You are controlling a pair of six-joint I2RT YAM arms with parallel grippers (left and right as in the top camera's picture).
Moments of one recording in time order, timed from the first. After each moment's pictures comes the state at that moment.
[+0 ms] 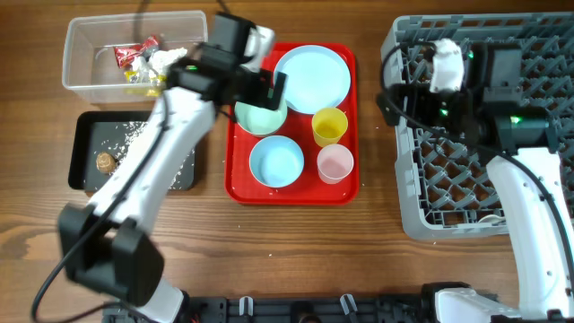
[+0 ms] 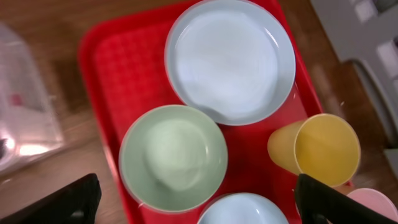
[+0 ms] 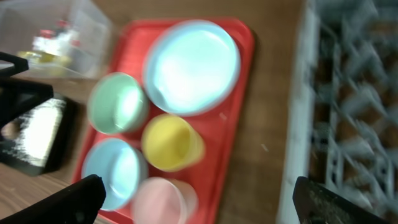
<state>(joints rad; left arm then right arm) -0.36 1.76 1.56 -0.78 0.10 -0.05 0.04 1.37 1.32 -0.82 -0.37 0.05</state>
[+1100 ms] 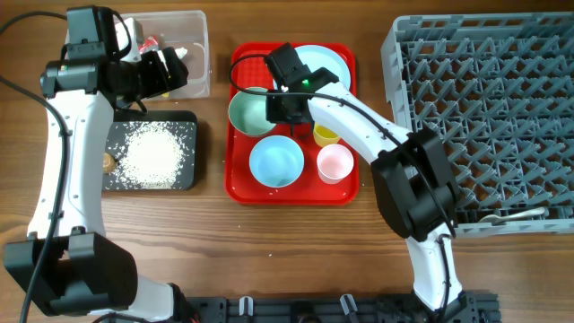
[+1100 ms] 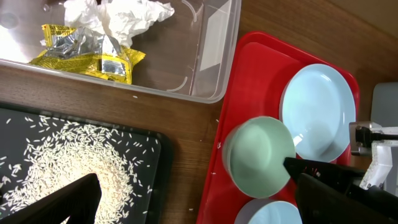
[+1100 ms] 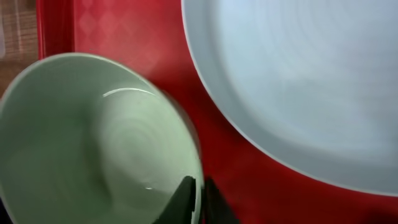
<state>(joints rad) 0.10 1.67 1.57 -0.93 0.25 -0.25 0.58 2.21 1.73 -0.69 -0.04 0.57</state>
